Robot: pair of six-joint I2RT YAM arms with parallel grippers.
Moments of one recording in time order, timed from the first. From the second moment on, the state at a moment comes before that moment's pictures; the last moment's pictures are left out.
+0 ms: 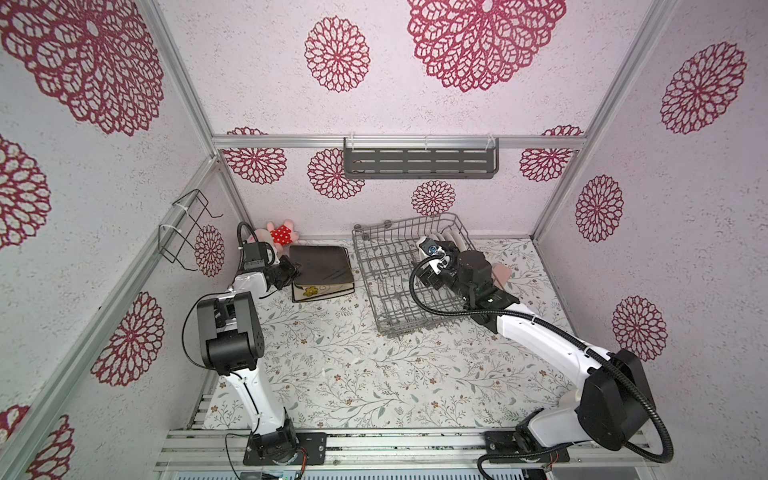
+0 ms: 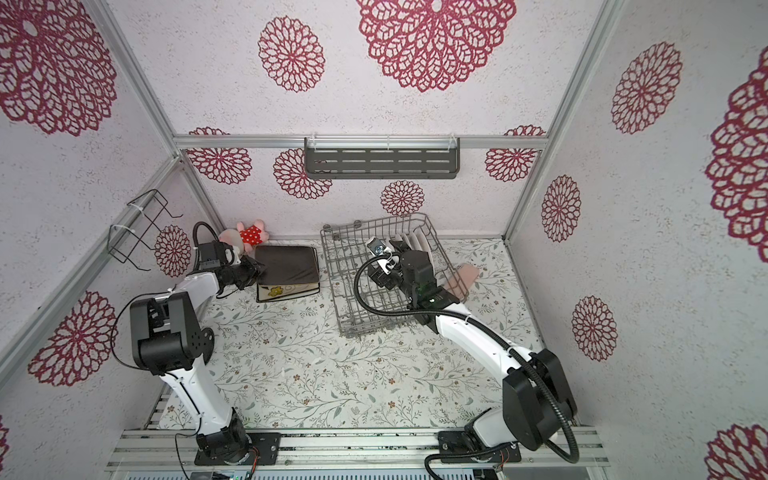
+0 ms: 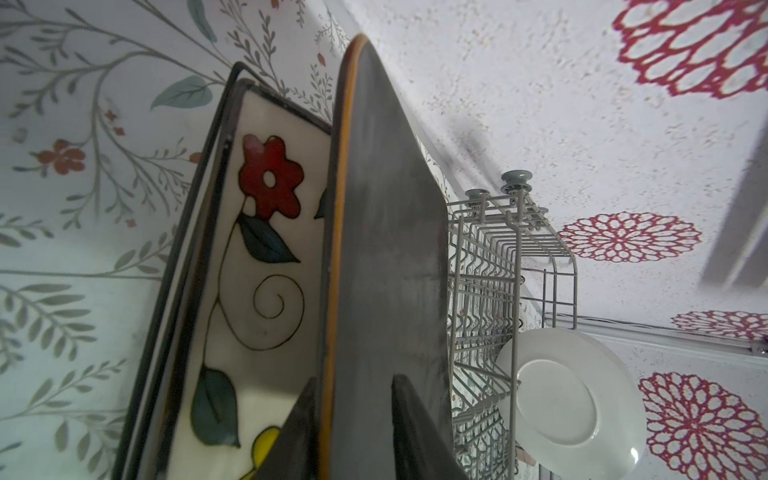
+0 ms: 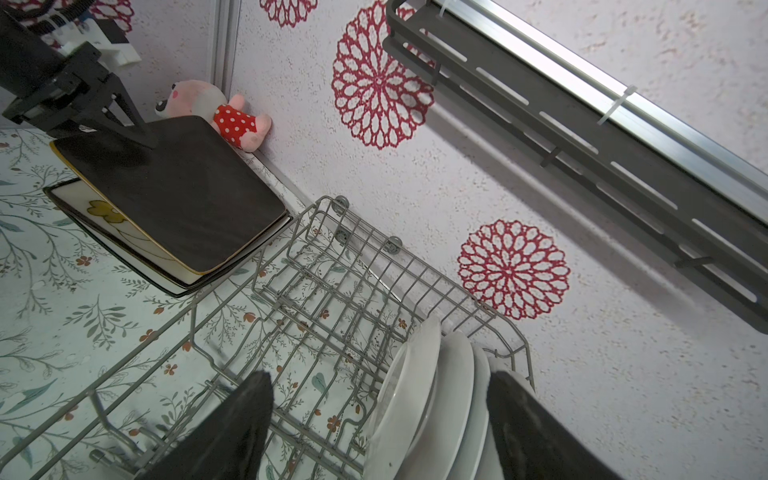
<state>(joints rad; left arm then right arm) 0.23 1.96 1.35 -0.19 0.53 -0.63 0.59 1.43 1.09 0.16 0.05 -0.42</state>
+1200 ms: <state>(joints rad) 0.24 2.03 1.46 -0.42 0.41 -0.50 0.59 1.43 1.09 0.16 0.05 -0.42</state>
